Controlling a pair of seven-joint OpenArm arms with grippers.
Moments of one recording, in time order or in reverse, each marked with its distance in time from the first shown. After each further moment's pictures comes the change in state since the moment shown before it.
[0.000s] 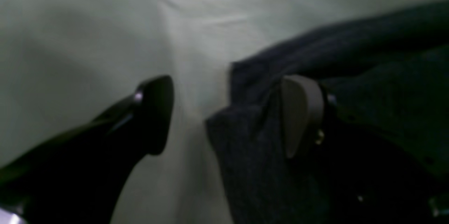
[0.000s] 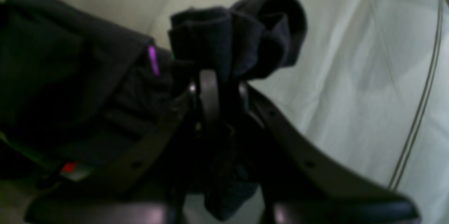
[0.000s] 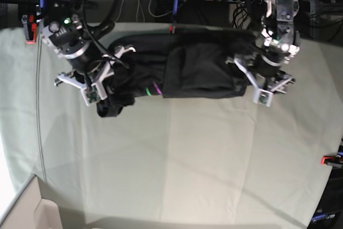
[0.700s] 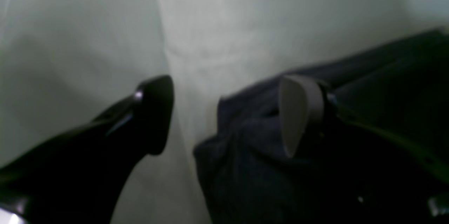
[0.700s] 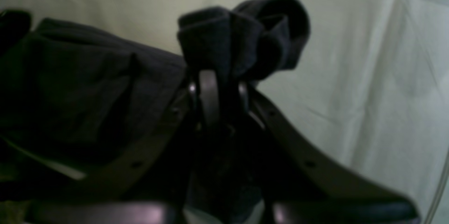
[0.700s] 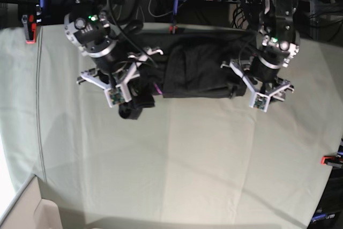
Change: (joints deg) left arm 2.0 0.2 3.2 8.5 0.0 0.0 -0.1; right arm -1.6 0.2 -13.5 -0.1 0.2 -13.7 -0.4
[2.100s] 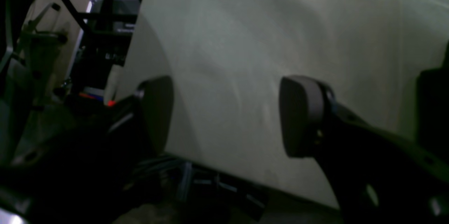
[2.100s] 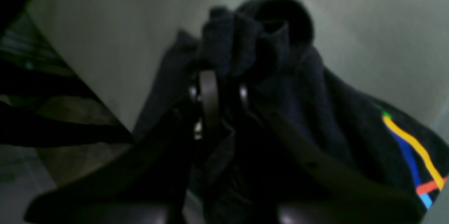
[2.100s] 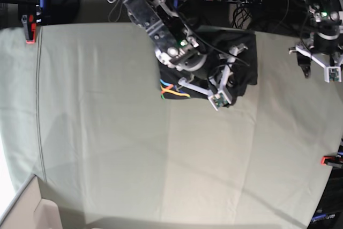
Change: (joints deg) left arm 8.4 0.2 -28.2 5.6 0.0 -0.1 0.2; right arm 18.9 0.6 -35.4 -29.5 15.6 -20.3 0.9
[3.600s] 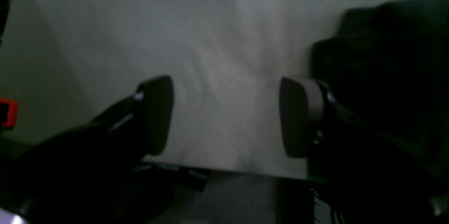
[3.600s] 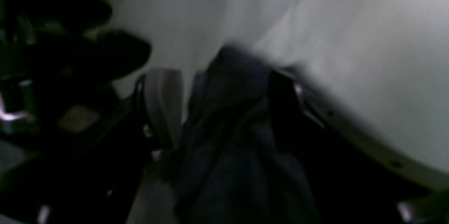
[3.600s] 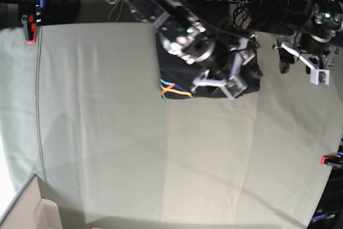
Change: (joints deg) left arm -2.2 1.6 -0.4 2.4 -16.4 -11.3 16.5; right arm 1.6 4.7 -9.8 -1.2 0.9 0.2 17.9
